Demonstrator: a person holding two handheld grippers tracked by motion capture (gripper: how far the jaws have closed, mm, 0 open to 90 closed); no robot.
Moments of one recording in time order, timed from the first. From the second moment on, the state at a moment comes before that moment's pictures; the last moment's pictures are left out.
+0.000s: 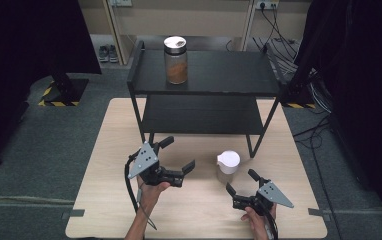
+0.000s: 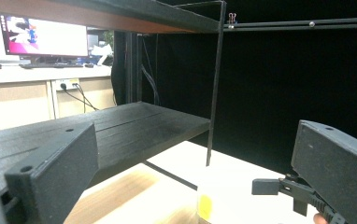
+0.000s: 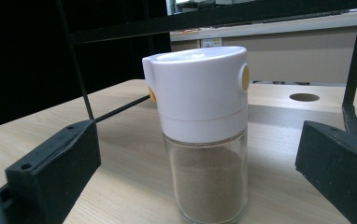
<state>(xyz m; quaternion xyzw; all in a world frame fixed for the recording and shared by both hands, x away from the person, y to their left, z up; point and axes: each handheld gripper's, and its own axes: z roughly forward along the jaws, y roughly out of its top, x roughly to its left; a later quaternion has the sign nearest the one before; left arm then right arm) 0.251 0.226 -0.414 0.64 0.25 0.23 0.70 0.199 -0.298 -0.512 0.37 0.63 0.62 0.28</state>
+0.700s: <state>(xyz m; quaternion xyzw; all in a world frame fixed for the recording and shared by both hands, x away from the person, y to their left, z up) 0.230 0.225 -0.474 0.63 0.28 0.23 0.69 0.200 -0.297 -0.512 0.37 0.63 0.62 0.28</state>
